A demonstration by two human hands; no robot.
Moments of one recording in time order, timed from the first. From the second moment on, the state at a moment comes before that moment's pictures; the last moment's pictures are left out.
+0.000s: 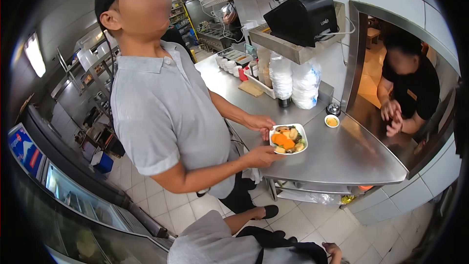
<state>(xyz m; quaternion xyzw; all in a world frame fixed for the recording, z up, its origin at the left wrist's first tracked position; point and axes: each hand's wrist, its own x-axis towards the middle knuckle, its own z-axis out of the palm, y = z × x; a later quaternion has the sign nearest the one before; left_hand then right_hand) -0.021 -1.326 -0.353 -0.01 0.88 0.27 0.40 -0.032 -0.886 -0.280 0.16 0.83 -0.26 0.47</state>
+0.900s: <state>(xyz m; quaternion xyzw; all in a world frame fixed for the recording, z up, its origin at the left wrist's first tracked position) 0.036 -1.115 -0.255 0.07 0.83 0.40 0.37 -0.019 -0.902 -0.303 -0.15 0.89 -0.22 0.38</state>
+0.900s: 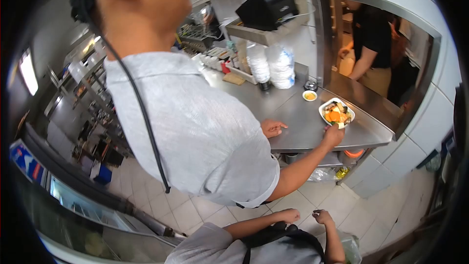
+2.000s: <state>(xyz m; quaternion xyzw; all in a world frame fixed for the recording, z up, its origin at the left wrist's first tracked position) -0.149 -0.858 -0.191 0.38 0.75 0.38 0.38 -0.130 -0.667 -0.291 0.18 0.77 -0.60 0.13</state>
